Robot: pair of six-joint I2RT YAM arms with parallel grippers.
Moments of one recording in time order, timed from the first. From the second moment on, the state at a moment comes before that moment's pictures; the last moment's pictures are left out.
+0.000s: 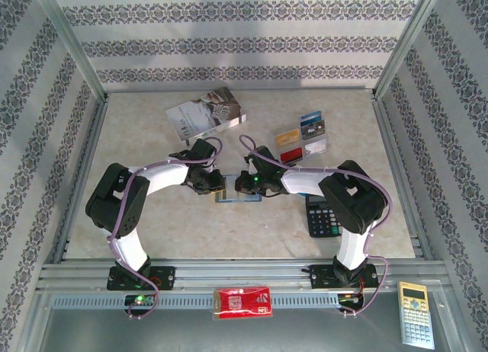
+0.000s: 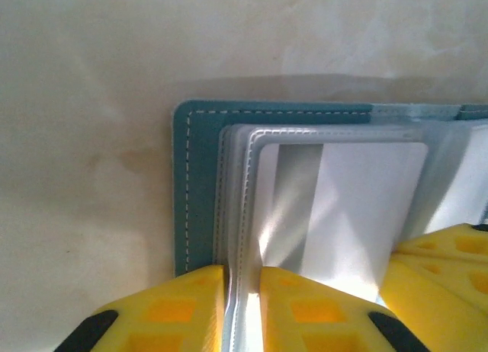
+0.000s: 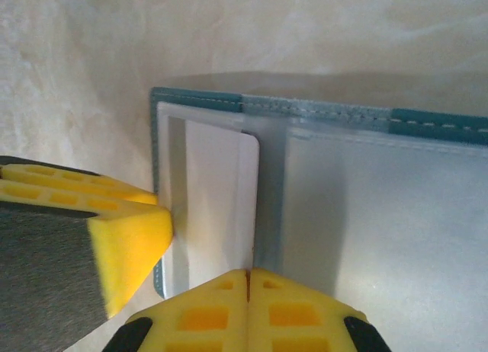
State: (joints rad) left arm -0.46 1.76 0.99 -0.43 0.32 -0.66; right arm 0.66 1.83 0.95 -0.04 -0.40 0.80
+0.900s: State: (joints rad) left arm -0.46 1.67 1.01 -0.45 0.32 -0.67; right arm 0.63 1.77 0.90 -0.06 -0.40 0.79
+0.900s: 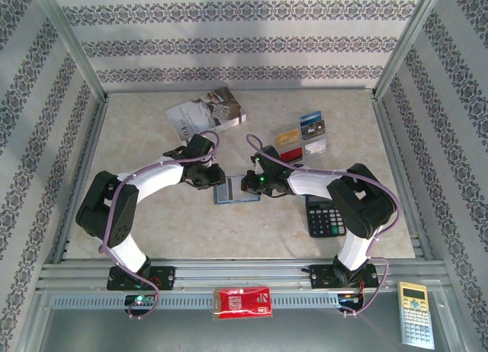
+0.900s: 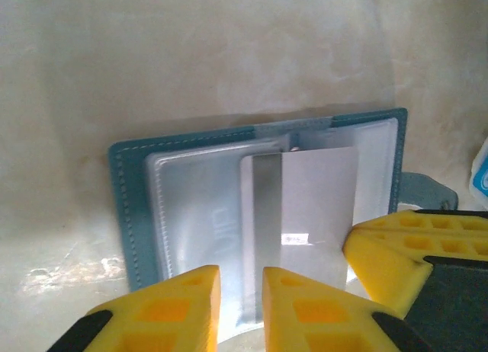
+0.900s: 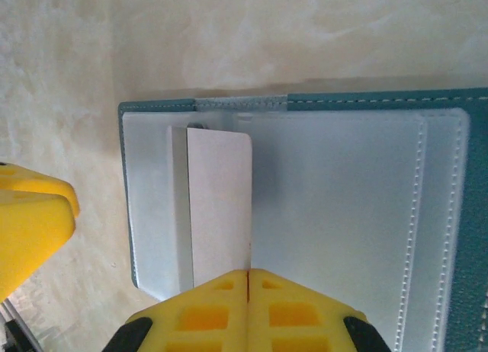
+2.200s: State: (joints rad) left arm -0.46 1.76 1.00 -0.39 0.37 -0.69; right arm 0.62 1.74 0.87 0.04 -0.46 0.78
